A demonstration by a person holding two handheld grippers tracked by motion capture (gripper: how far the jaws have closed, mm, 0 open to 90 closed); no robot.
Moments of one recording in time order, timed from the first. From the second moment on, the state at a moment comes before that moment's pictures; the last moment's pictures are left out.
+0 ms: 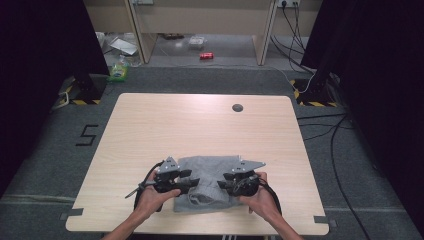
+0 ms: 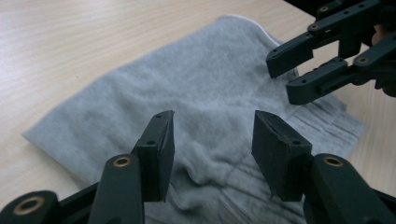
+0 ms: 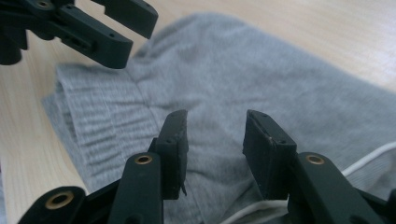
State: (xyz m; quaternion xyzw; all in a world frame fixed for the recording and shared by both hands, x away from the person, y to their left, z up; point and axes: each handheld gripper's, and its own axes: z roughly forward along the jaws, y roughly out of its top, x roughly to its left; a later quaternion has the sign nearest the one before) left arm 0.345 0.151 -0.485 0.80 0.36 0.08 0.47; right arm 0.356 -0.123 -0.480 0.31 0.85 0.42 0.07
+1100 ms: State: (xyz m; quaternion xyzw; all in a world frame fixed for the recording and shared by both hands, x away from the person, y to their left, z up) left arm 0.345 0.182 -0.485 0.77 0.41 0.10 0.48; right arm 0.351 -0.138 -0.476 0.37 0.82 0.41 0.11
